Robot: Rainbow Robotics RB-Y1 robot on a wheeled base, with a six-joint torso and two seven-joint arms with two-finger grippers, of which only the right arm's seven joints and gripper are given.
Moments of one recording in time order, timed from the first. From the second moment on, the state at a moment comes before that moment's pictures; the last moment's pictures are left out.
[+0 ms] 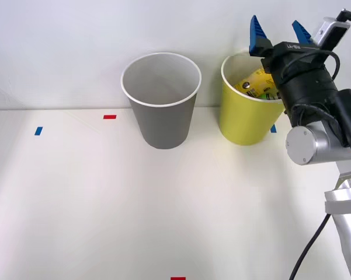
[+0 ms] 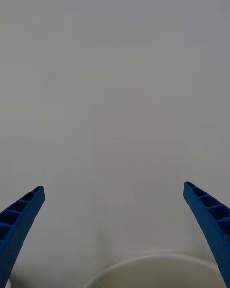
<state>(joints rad) -0.36 -0.27 0.00 -1.72 -0.46 0.03 1.50</state>
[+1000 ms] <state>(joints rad) 0.42 -0.26 -0.02 -2.17 -0.46 -0.12 1.51</state>
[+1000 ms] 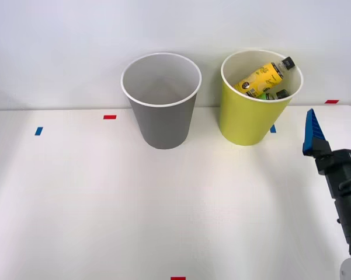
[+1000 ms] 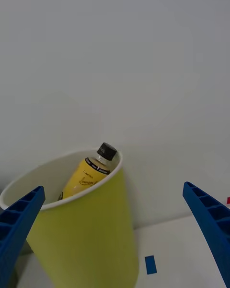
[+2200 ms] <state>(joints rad) 0.76 -0.18 0.04 -2.12 -0.27 -0.25 1.33</state>
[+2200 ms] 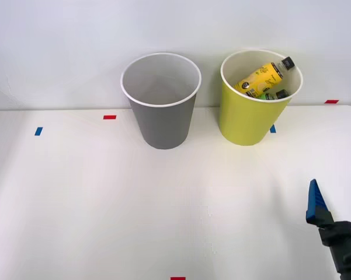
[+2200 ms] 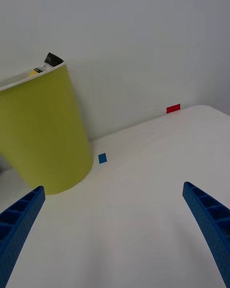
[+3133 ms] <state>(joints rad) 0.84 -0.22 0.20 -1.93 -0.17 -0.58 1.44</state>
